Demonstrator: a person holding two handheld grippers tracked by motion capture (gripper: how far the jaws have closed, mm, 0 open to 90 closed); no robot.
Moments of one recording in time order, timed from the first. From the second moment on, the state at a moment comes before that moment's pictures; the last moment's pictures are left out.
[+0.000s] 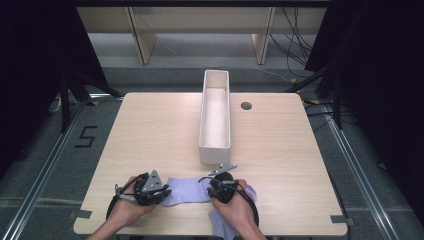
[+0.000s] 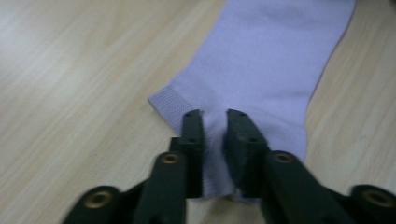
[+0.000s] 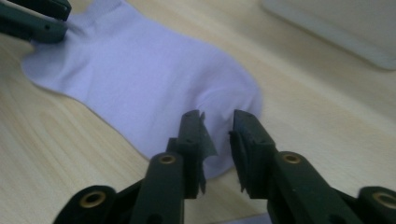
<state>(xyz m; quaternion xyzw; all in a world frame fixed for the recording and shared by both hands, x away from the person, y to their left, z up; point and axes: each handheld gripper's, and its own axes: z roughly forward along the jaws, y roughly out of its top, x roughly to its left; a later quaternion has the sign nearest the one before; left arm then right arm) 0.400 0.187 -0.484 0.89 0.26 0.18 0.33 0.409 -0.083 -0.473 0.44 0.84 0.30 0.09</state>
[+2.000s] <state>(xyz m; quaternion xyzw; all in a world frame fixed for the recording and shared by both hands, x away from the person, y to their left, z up) 0.349 0.044 -0.492 0.92 0.09 0.03 0.38 0.414 -0.187 -0.479 0.50 0.83 0.24 0.11</state>
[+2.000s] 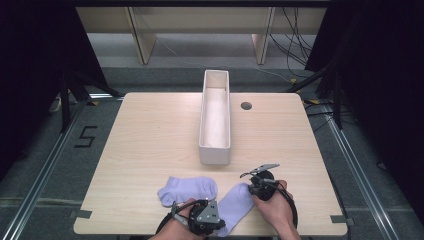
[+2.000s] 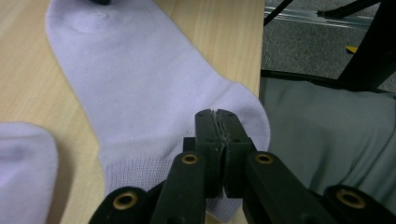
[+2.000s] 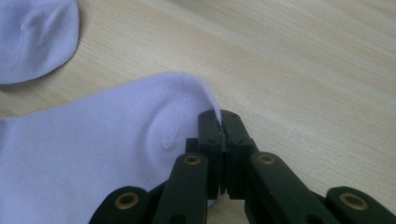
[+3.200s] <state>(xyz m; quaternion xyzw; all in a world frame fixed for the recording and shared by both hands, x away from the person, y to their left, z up) 0.375 0.157 -0.443 0.91 0.10 0.10 0.38 0.403 -0.138 -0.436 0.47 0.81 0.33 0.11</state>
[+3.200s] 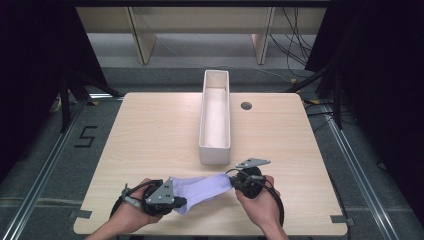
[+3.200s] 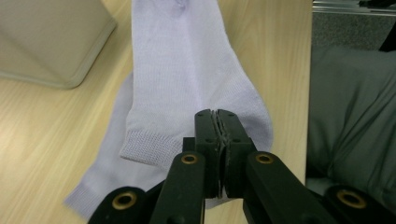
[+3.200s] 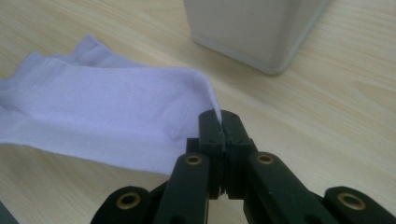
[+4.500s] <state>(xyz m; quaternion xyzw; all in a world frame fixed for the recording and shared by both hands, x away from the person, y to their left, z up) 0.429 0.198 -0.464 0.95 0.08 0.09 0.29 0.407 -0.083 -0.467 0.46 0.82 0.32 0.10</state>
